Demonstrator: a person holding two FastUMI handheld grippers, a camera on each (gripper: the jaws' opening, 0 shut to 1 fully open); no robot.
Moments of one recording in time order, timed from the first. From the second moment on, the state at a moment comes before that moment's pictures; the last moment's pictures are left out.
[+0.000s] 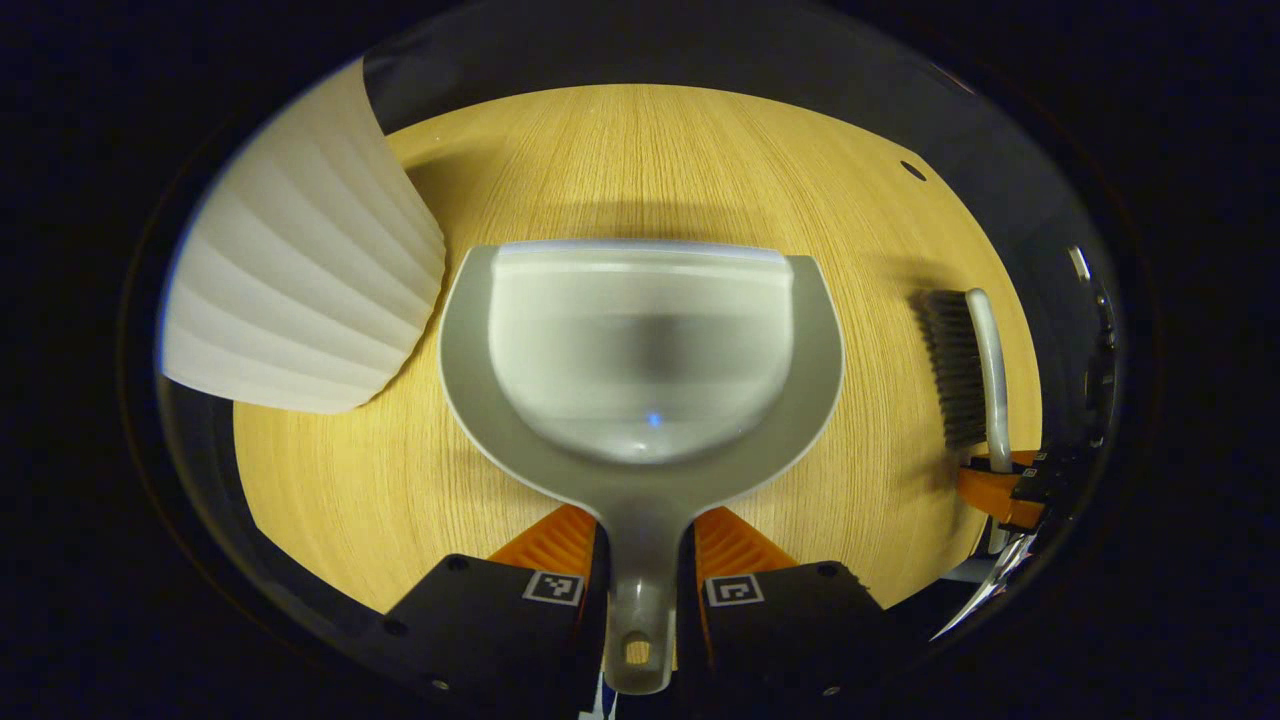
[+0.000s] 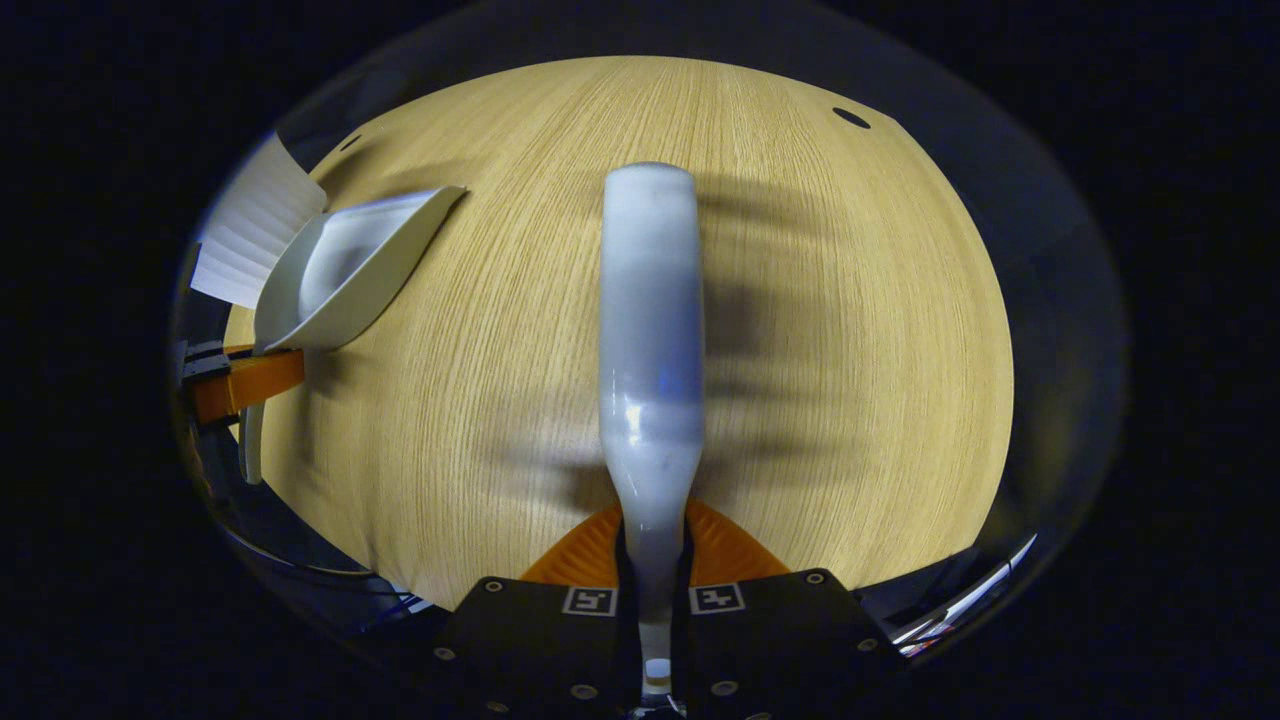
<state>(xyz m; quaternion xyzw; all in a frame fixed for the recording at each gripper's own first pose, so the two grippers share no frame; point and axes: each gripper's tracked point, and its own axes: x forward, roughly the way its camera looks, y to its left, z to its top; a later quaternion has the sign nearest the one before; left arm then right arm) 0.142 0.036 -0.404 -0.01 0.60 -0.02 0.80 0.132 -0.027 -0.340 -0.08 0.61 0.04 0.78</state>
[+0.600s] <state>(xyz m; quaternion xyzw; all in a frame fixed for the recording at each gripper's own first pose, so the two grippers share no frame) 0.215 0.015 -0.424 -0.01 0.60 -0.01 0.80 0.138 -0.010 -0.339 -0.04 0.60 0.06 0.80</state>
